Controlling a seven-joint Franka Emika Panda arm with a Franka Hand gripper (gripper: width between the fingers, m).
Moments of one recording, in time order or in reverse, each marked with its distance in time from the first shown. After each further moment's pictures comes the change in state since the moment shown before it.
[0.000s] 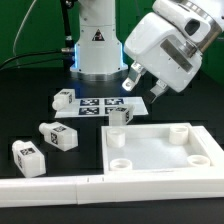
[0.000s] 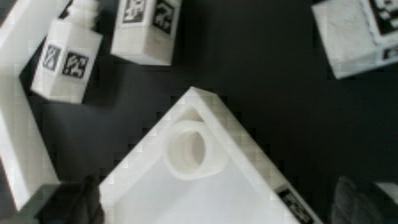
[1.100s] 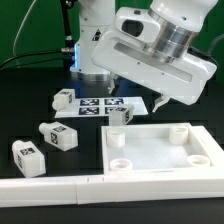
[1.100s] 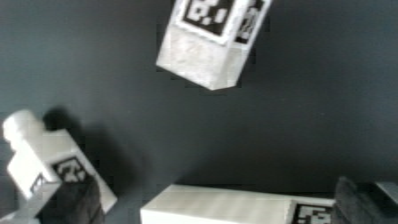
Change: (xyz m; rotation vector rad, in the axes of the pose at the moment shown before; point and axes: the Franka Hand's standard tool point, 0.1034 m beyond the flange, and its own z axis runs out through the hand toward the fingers) arm -0.017 -0.014 0.022 0.441 -0.228 0.851
